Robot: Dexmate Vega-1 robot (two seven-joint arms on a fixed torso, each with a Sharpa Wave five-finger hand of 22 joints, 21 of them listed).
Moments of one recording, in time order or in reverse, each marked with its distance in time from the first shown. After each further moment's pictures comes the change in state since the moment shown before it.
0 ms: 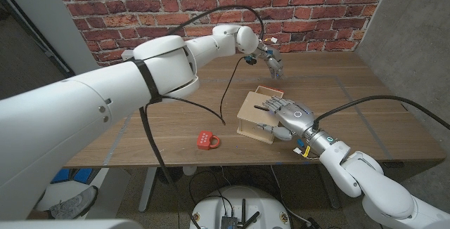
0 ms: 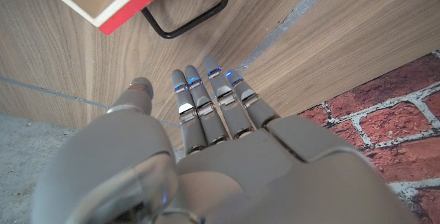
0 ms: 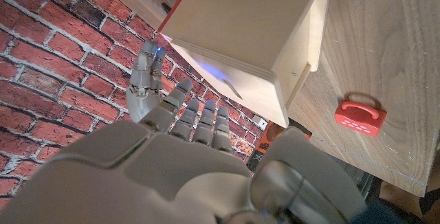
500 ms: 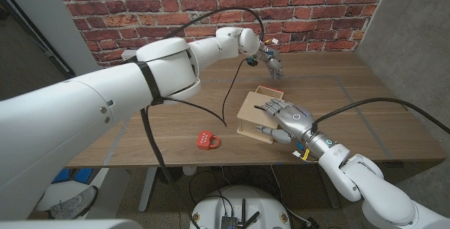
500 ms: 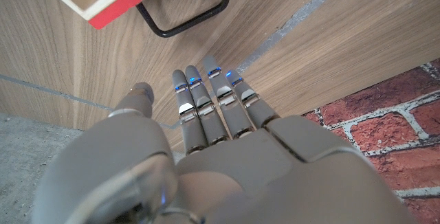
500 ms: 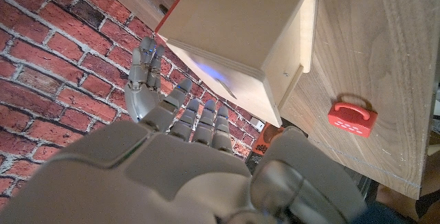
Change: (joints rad) left arm 0.008 -0.005 0.031 -0.025 -0.041 0.084 0.012; left_hand -0.056 0.022 0.000 0.022 0.000 0.004 0.007 0.000 0.000 0.001 0.001 0.000 0.000 0.007 -0.004 0.000 0.000 -0.004 0.004 0.000 0.000; right arm -0.021 0.012 -0.005 -0.020 -0.047 -0.012 0.036; right_hand 0.000 0.000 0.000 0.000 0.000 0.000 0.000 0.000 0.000 0.000 0.000 0.000 0.000 0.000 0.000 0.000 0.000 0.000 0.000 0.000 0.000
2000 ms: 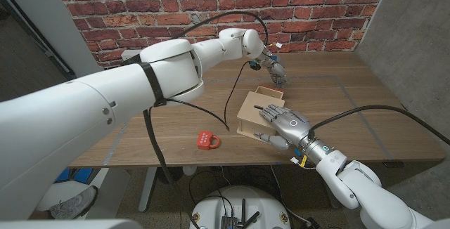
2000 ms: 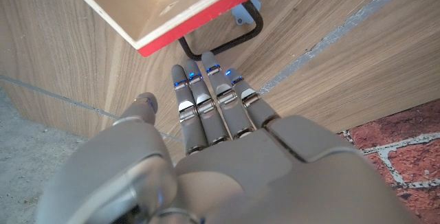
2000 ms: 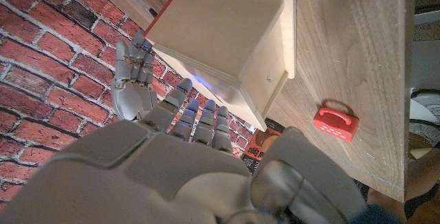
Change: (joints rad) left arm -0.001 -0.028 -0.002 0.028 -0.026 -0.047 -0.121; left_hand -0.095 0.037 0.024 0.023 0.000 0.064 0.026 0.008 -0.005 0.081 0.016 0.022 -0.005 0.069 -0.016 0.011 -0.005 0.015 0.004 0.000 -0.005; right arm -0.020 0.034 -0.018 0.016 -0.062 0.023 0.012; right_hand 0.000 0.000 0.000 0.000 0.000 0.000 0.000 0.000 0.000 0.000 0.000 0.000 0.000 0.000 0.000 0.000 0.000 0.000 0.000 0.000 0.000
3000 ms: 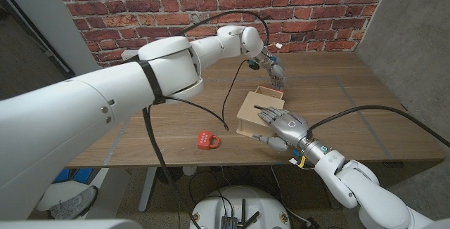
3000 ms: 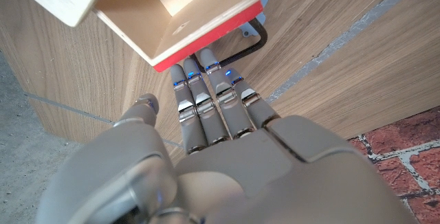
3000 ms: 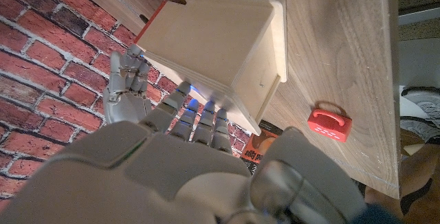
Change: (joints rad) left arm -0.009 0.005 -0.014 0.002 0.023 -0.051 -0.066; left_hand -0.020 -0.002 0.024 -0.014 0.000 0.005 -0.006 -0.007 0.000 0.019 -0.005 0.000 0.000 0.032 -0.014 0.000 0.000 0.005 -0.005 0.000 0.000; right arm 0.015 0.003 -0.007 0.008 0.036 0.019 0.018; right_hand 0.000 0.000 0.000 0.000 0.000 0.000 0.000 0.000 0.000 0.000 0.000 0.000 0.000 0.000 0.000 0.000 0.000 0.000 0.000 -0.001 0.000
